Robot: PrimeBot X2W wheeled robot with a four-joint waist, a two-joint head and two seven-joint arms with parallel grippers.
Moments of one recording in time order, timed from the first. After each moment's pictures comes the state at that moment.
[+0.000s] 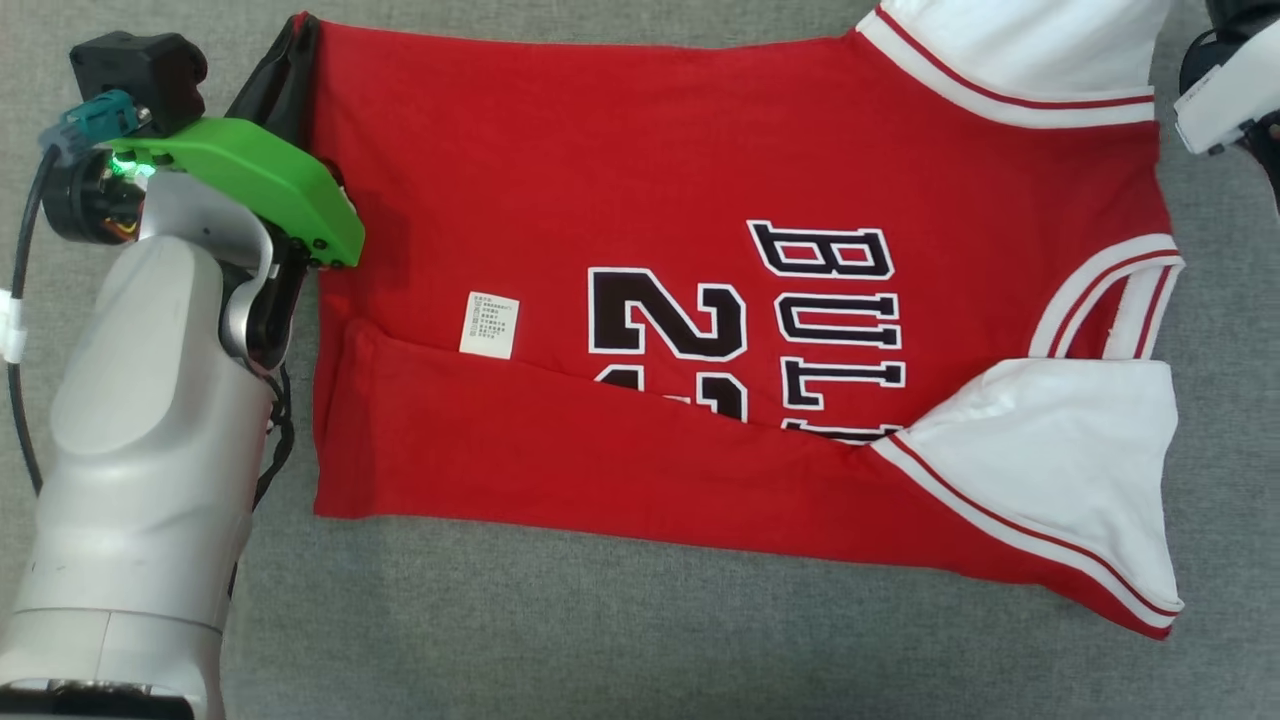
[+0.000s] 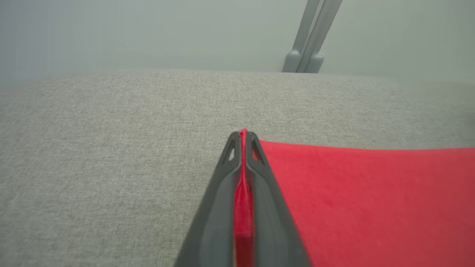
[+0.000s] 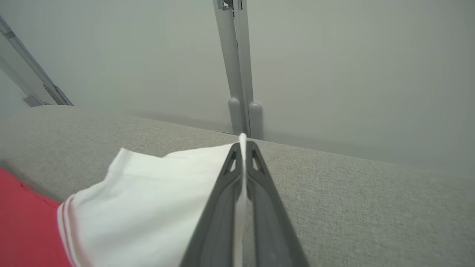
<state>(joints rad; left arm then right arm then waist) -0.92 0.19 -0.26 0.71 -0.47 -0.13 -0.05 -1.07 -0.68 0.69 0.56 0.91 0.13 -0.17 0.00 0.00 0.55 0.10</state>
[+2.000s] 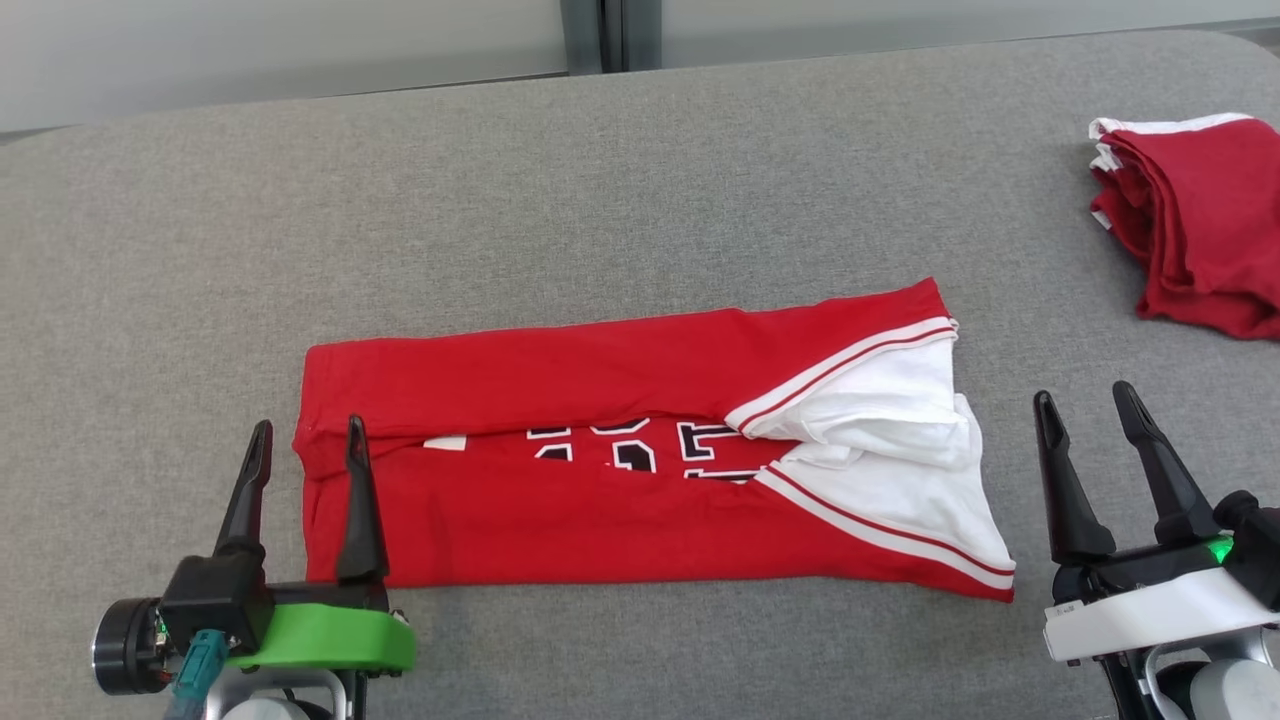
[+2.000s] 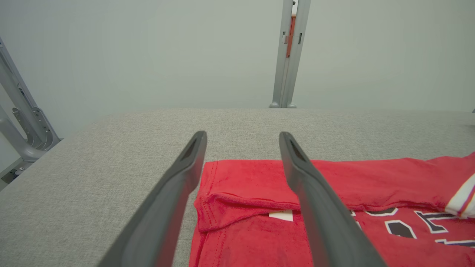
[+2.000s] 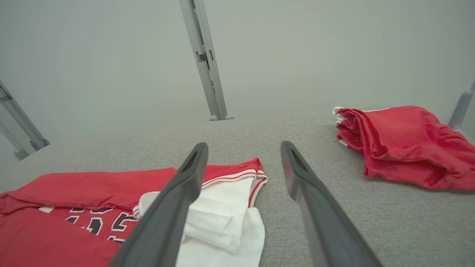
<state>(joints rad) -0.04 0.23 -0.24 0.02 -0.33 0.19 -0.25 0.06 -0.21 0.02 -0.10 0.34 0.13 -0.21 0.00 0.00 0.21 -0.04</state>
